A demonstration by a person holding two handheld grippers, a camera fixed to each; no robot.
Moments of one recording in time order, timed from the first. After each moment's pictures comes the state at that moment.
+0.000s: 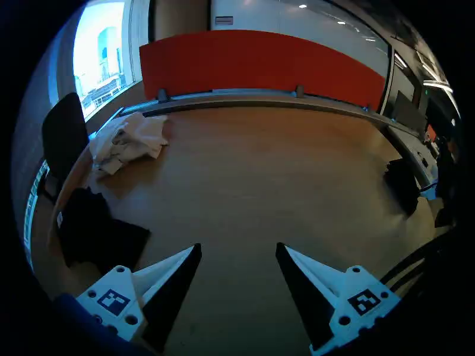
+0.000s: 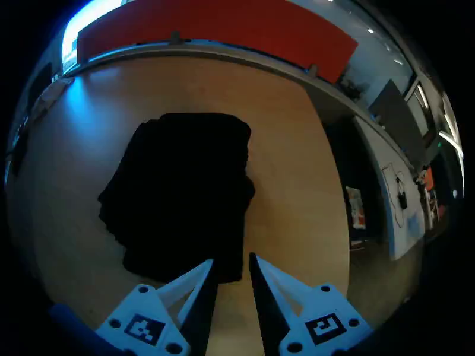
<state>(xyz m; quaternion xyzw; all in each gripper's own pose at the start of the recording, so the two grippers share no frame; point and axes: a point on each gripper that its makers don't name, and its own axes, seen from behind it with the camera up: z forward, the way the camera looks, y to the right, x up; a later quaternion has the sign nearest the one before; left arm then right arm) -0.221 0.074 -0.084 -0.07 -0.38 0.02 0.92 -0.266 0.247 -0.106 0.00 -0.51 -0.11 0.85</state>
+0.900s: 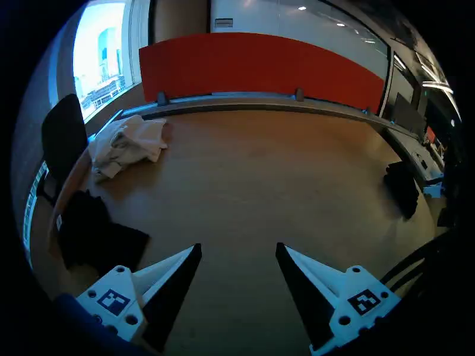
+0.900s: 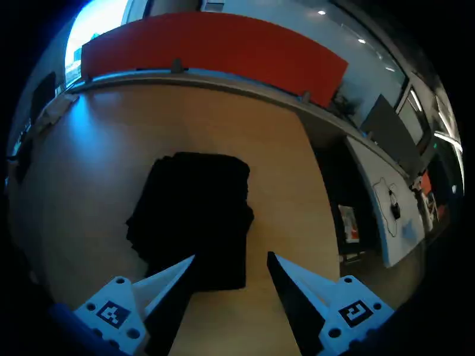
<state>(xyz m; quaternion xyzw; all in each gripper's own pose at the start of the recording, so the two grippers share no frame) -0.216 0.075 -0.078 -0.07 -0.37 0.02 0.93 -0.211 0.223 -0.094 0.00 -0.44 -0.10 0.89</state>
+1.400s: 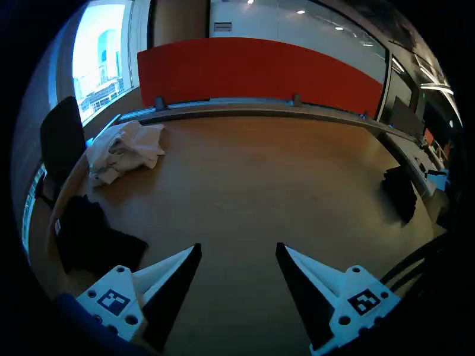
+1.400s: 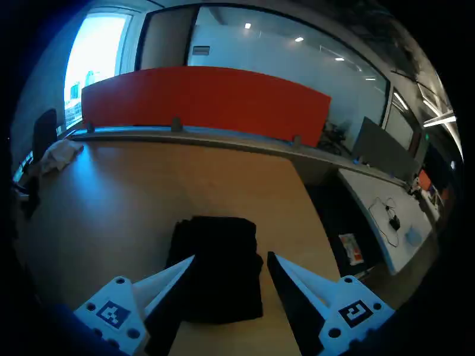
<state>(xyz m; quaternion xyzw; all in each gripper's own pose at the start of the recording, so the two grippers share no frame) -0.208 0.080 -0.068 -0.08 -0.35 0.01 0.93 -0.143 0.185 -0.067 0.00 -0.32 -0.06 0.95</state>
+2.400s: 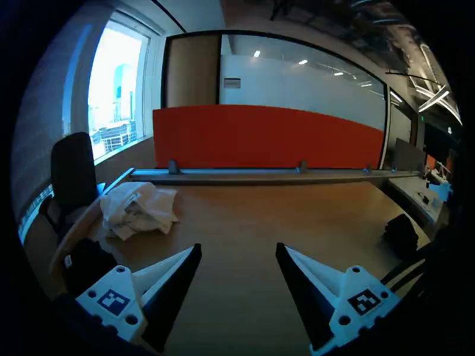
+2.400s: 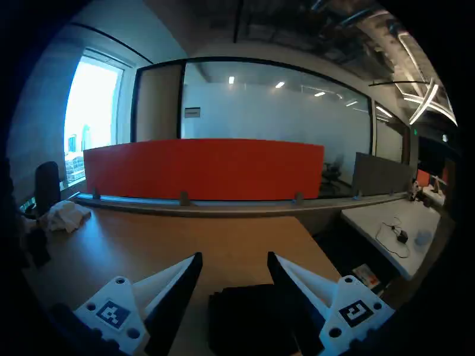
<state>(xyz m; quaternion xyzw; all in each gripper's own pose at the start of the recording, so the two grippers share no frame) -0.111 0.069 -0.018 -0.05 -0.18 -0.01 0.98 -0.044 0.122 -0.016 -0.01 -0.14 0.00 0.99</state>
